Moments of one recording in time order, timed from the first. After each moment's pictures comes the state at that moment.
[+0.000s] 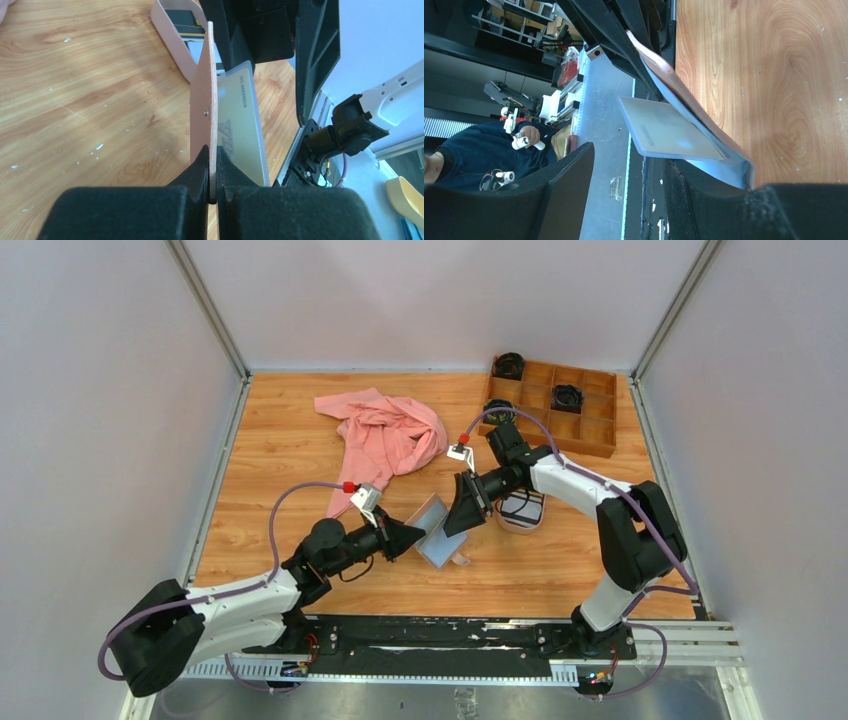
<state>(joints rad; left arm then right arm) -0.81 0.97 0.17 0.75 0.16 -0.57 0.49 1.65 1.07 -0.55 -1.39 -0.16</state>
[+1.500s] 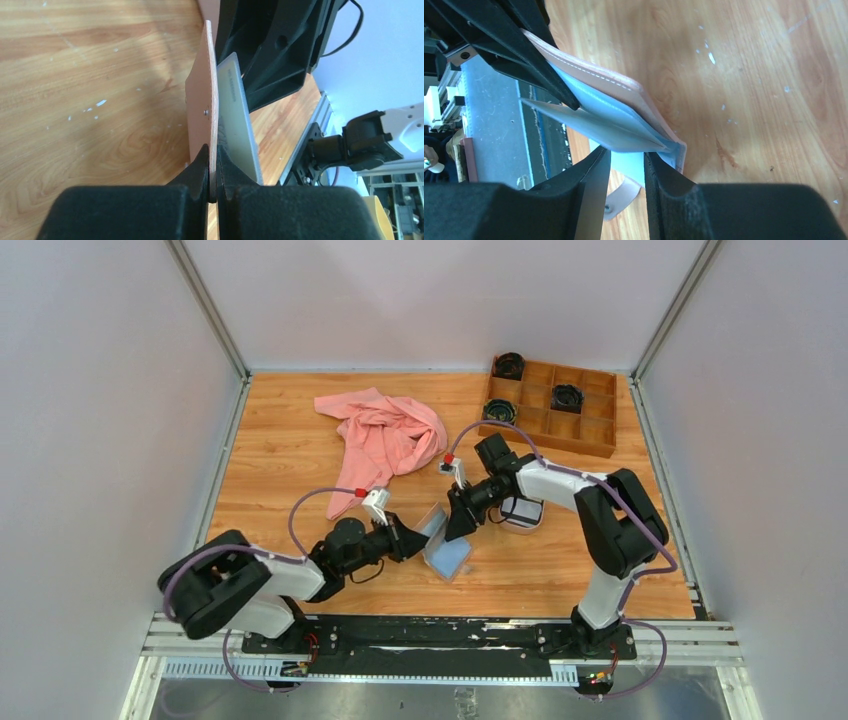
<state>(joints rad) -0.81 1.33 0.16 0.97 0.14 -0.79 0.53 1.74 1.04 -0.45 -0.98 -0.28</state>
